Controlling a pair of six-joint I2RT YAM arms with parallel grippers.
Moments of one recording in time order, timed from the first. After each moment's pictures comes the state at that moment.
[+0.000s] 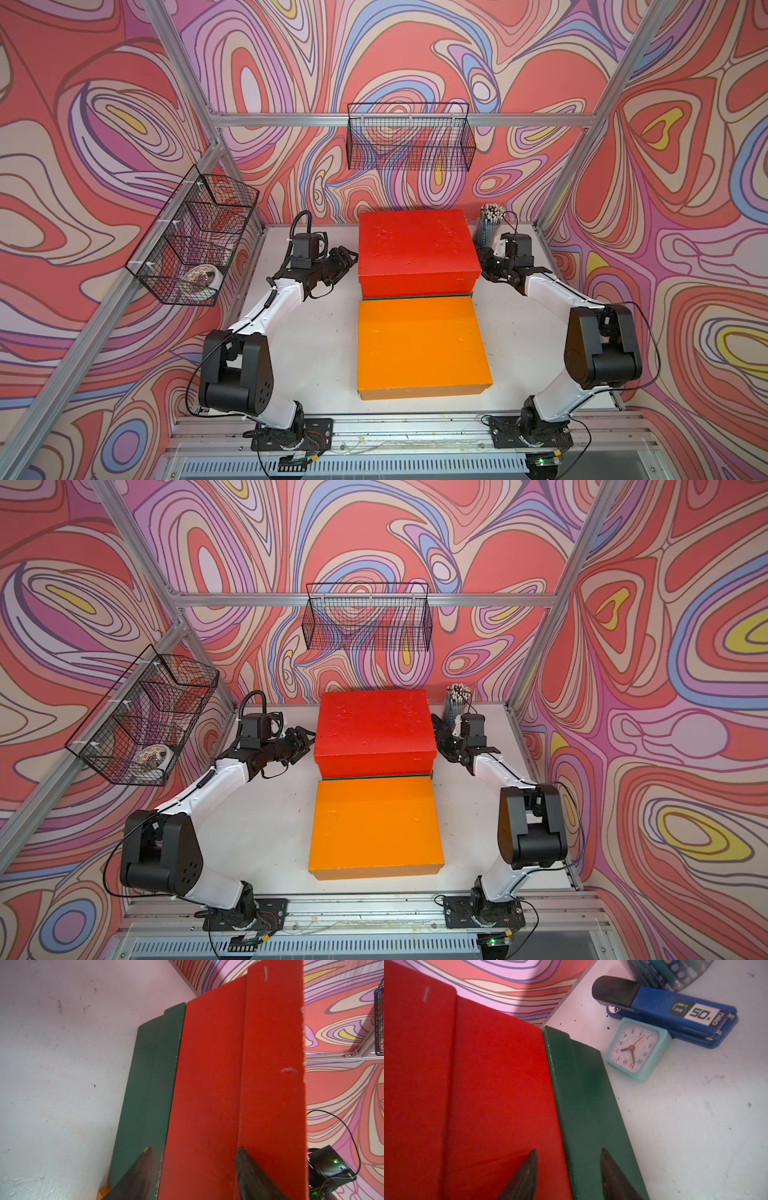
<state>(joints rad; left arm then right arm) -0.13 1.53 1.09 -0.21 0.51 -0.88 0.04 1.67 1.09 -0.08 -0.42 0.75</state>
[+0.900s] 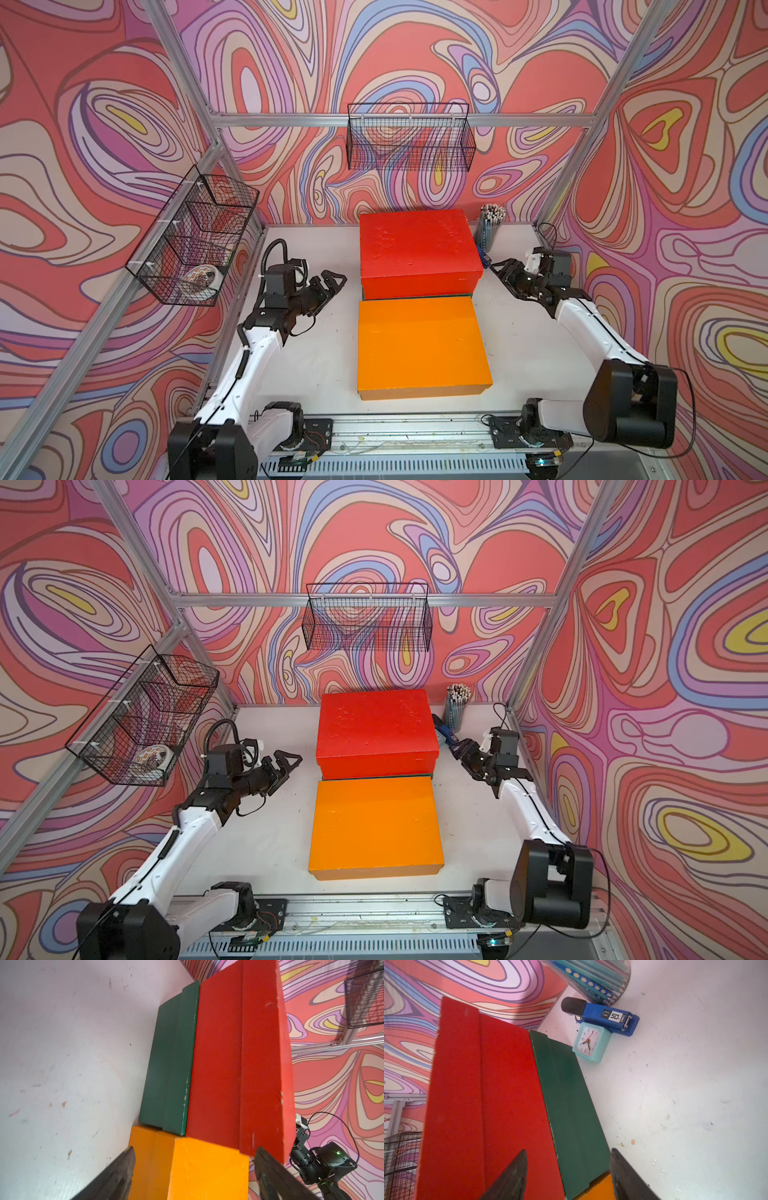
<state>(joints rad) -0.03 1.01 0.73 -0.34 0.54 -0.83 -0.13 1.27 0.86 -0.26 -0.47 0.68</state>
